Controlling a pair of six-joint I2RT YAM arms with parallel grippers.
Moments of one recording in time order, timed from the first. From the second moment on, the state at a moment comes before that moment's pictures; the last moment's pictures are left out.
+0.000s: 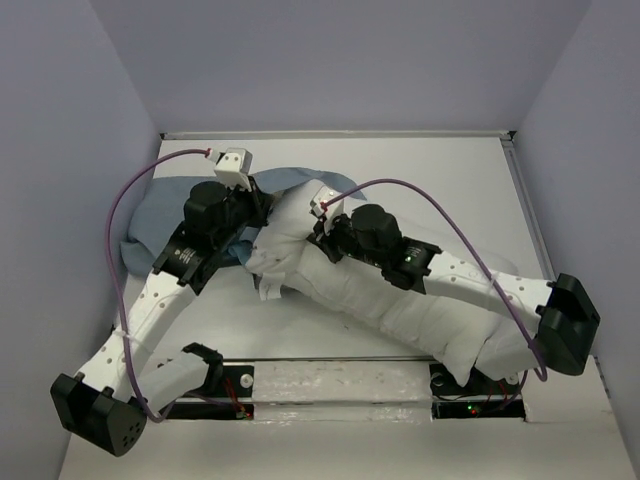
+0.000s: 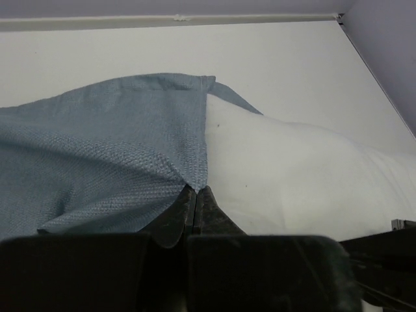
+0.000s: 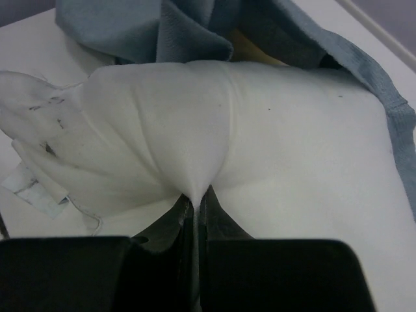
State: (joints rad) left arm -0.43 0.99 0.95 -0.21 0.03 -0.29; right arm 0.96 1.40 1.05 0.06 -0.01 -0.06
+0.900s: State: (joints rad) left arm -0.43 0.96 1.08 -0.49 -0.13 -0.19; right arm 0.90 1.59 1.13 0.23 0.41 0.08
